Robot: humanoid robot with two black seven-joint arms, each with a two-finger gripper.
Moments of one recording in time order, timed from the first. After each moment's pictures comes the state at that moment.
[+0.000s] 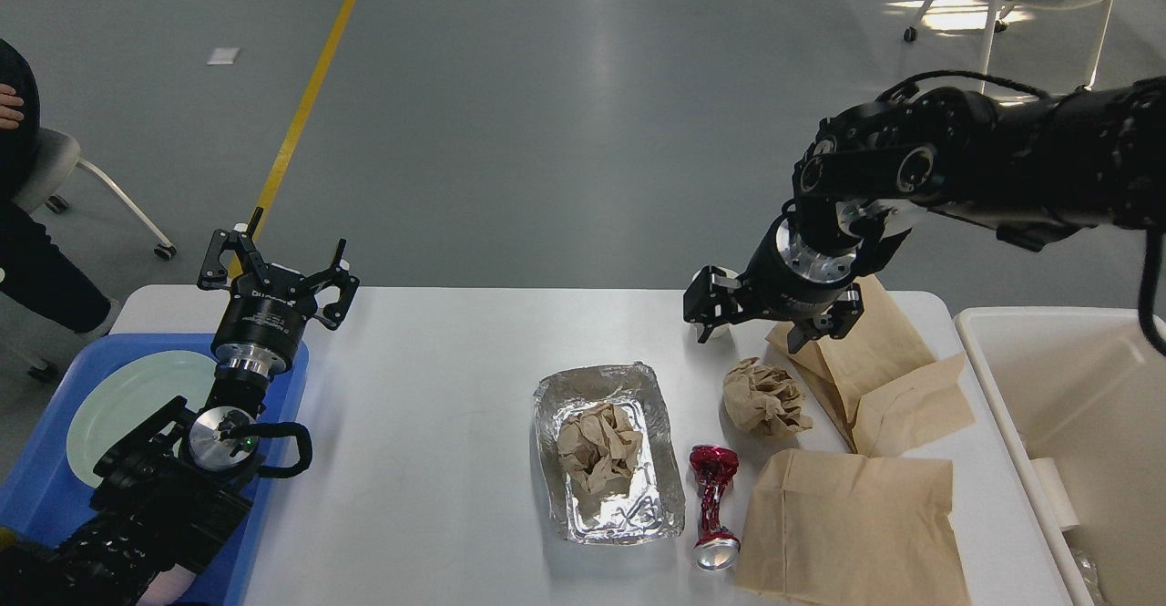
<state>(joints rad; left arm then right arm) -0.63 0.13 -1.06 -0.33 -0.10 -0.68 -0.31 1.84 -0.08 -1.06 1.11 0.13 0.57 -0.26</state>
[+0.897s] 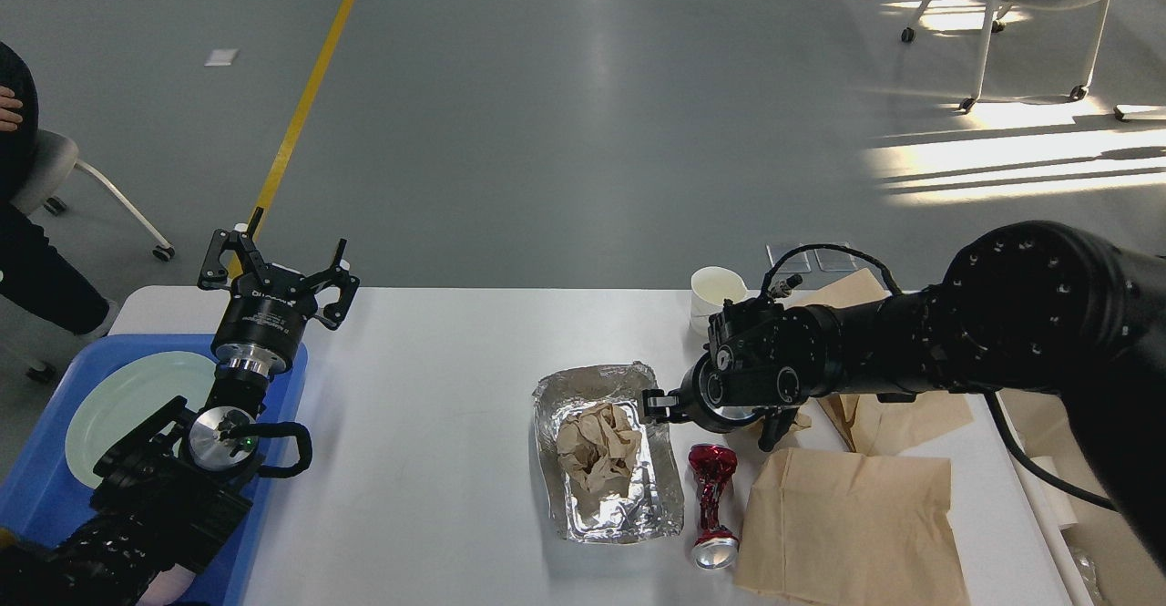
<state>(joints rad) -0.63 0.13 -1.06 -0.33 -0.10 -0.68 -0.31 1.44 0.10 -0.97 1.00 -0.15 0.14 -0.26</state>
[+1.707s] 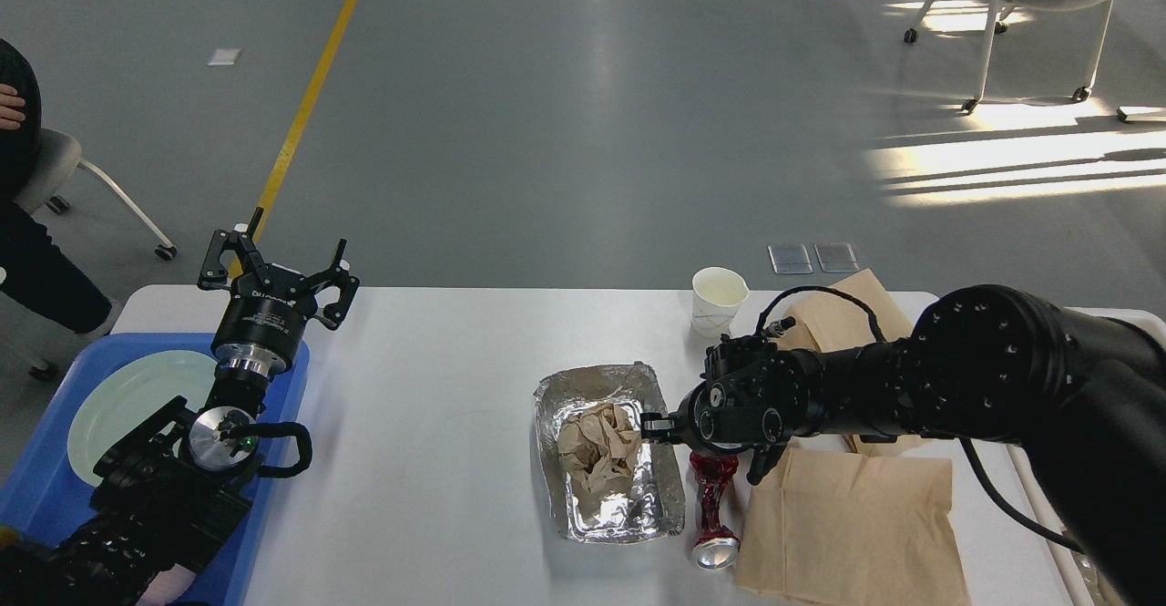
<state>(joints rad) -0.63 0.13 -1.06 -0.33 -0.10 -0.68 -0.31 1.32 0.15 -0.98 0.89 -0.17 0.08 -0.26</state>
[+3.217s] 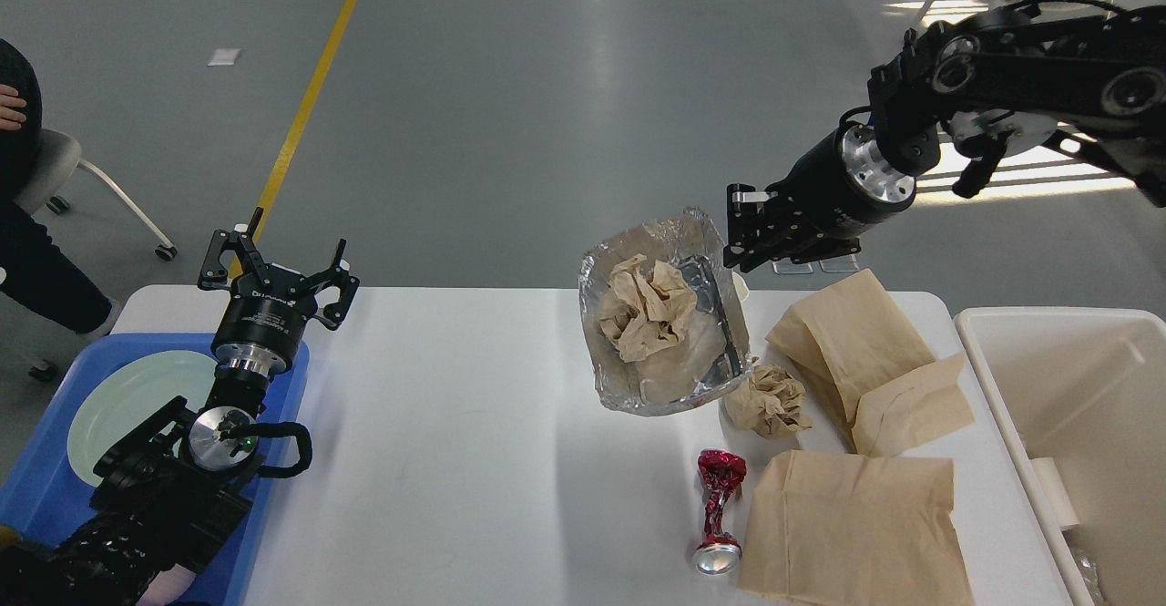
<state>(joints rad) -0.63 0.13 -1.06 -0.33 -0.10 -0.68 -0.31 1.84 -0.45 -0.65 1.15 -0.17 0.67 -0.26</state>
